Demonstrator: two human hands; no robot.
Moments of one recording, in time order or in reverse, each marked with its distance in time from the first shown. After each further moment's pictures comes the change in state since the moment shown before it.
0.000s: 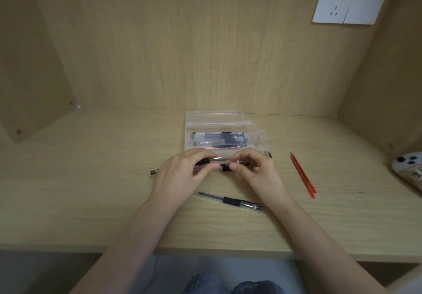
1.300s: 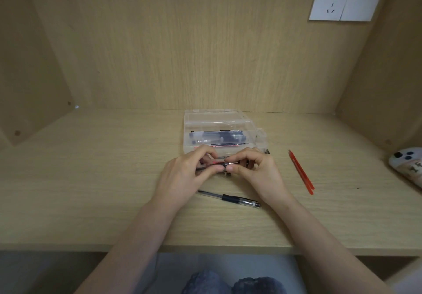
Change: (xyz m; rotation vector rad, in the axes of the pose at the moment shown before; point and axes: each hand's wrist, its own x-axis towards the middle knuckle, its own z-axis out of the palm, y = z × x) left_hand -0.002 0.001 0.007 -0.133 -0.028 0.041; right_hand -0.003 -0.009 0.000 0.062 -0.010 -0.034
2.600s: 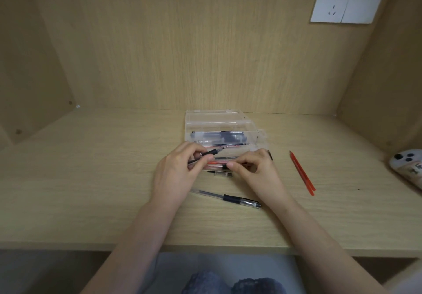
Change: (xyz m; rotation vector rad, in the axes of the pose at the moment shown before) left_hand 0.002 -0.006 -0.002 0.043 0.203 -0.071; right_hand 0.000 0.010 0.001 -0.264 0.027 0.040
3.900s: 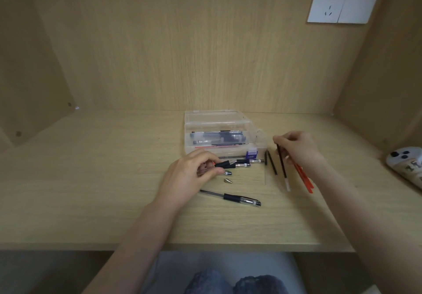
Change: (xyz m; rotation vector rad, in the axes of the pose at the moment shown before) left_hand -0.002 -0.002 0.007 -0.100 -0.237 0.076; right_hand 0.042 0.011 -0.076 0.016 0.156 0.445
